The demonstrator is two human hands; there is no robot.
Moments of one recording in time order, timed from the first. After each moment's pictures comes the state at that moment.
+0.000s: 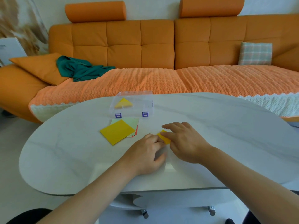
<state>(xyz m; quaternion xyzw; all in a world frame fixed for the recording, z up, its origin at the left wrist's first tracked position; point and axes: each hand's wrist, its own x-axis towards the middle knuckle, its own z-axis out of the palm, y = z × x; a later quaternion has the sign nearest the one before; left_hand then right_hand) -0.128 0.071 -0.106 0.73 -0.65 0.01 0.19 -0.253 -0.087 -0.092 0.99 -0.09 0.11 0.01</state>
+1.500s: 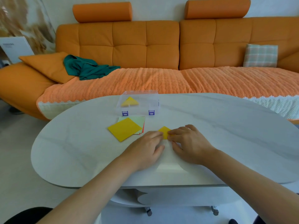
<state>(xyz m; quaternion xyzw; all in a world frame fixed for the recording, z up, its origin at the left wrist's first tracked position) -0.115 0.086 -0.098 0.77 -0.62 -0.01 0.16 -0.250 -0.080 -0.114 0.98 -0.10 0.17 0.01</state>
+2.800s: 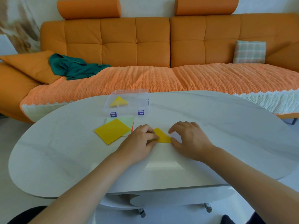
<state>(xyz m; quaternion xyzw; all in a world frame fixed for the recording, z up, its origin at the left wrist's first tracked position) -0.102 0.051 -0.110 0.75 -0.61 0.01 0.26 -0.266 -0.104 -0.101 0.96 -0.19 0.17 -0.07</state>
